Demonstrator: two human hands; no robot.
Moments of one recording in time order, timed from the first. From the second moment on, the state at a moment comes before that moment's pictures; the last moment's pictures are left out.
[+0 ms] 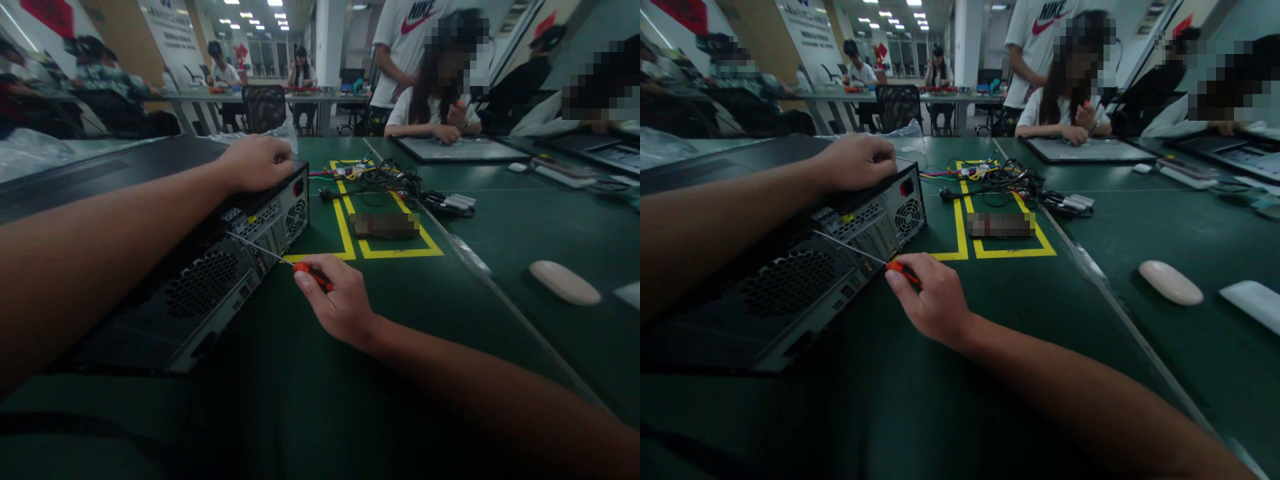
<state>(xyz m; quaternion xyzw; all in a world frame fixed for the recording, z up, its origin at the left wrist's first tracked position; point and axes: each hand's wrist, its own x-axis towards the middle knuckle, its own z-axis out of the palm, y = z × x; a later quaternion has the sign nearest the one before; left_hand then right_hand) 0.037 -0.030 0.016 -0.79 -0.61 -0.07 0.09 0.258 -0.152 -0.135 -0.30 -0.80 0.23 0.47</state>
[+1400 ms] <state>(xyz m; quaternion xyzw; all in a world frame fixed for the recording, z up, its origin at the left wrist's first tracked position) 0.029 -0.015 0.012 -0.79 -0.60 -0.11 0.08 0.255 -0.153 -0.141 -0.30 -0.78 0.25 0.48</state>
